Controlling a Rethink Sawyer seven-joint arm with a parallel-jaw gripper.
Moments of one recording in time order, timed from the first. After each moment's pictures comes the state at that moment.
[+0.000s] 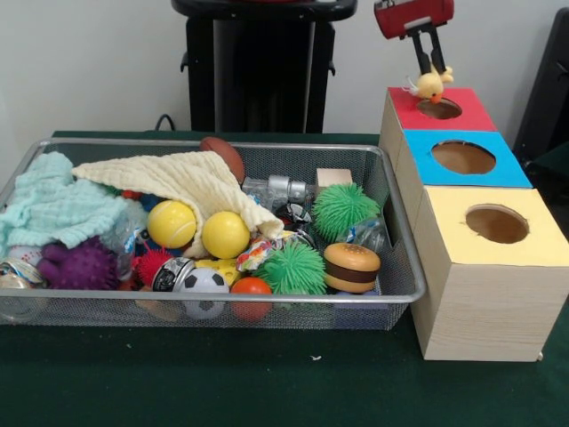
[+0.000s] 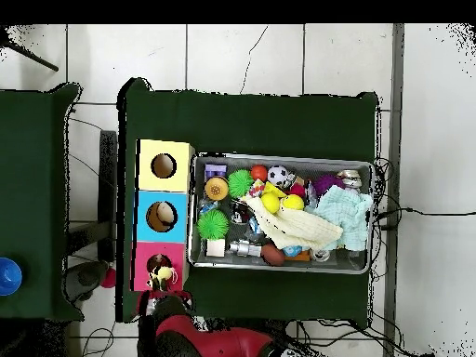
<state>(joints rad) -0.48 -0.85 0.56 2.62 -0.02 -0.40 1.88</state>
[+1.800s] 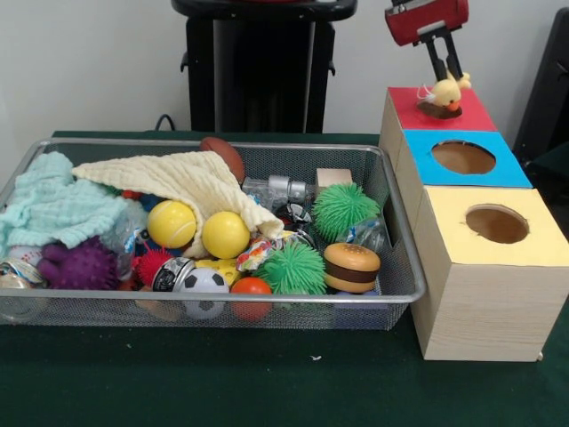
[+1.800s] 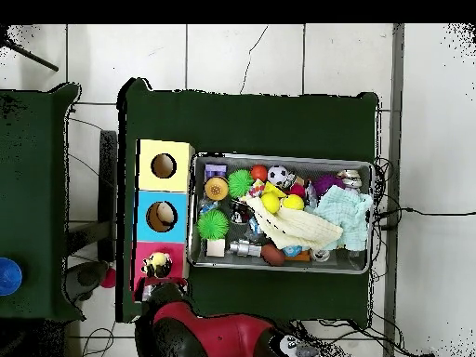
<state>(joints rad) -0.50 -0.84 0.61 2.57 -0.02 -0.40 1.88</state>
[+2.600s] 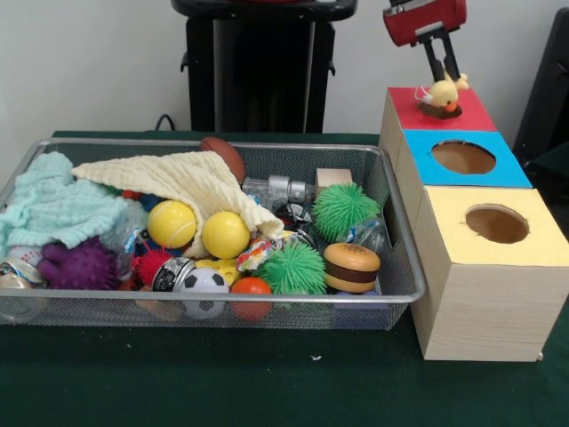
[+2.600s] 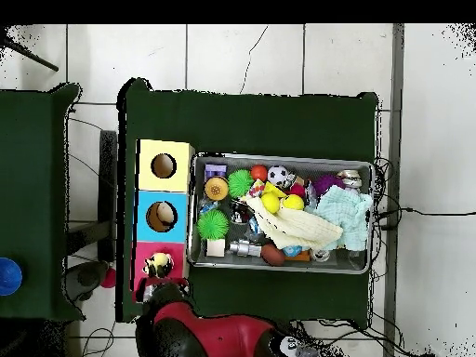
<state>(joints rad) -0.50 -0.84 0.60 2.57 -0.02 -0.40 1.88</state>
